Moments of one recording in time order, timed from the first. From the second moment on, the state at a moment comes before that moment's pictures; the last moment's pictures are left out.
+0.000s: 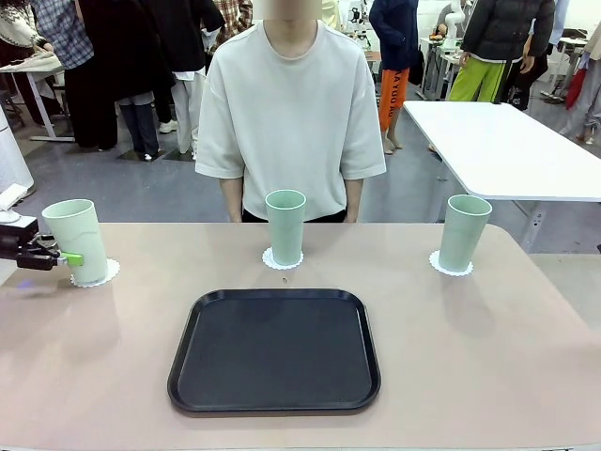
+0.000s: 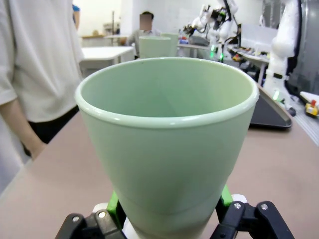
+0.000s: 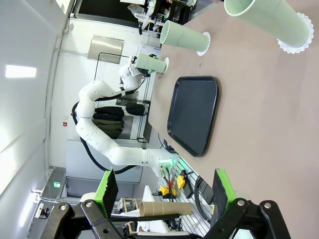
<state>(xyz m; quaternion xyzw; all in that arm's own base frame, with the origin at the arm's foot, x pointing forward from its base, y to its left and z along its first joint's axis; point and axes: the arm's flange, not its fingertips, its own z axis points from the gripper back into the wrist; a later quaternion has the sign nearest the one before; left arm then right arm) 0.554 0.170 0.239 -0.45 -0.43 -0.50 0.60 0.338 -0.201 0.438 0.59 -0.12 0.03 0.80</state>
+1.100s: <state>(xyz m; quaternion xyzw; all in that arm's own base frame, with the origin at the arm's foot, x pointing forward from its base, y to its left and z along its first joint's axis) 0.552 0.170 0.233 -0.44 -0.44 -0.52 0.58 0.338 -0.201 0.438 0.59 -0.12 0.03 0.80</state>
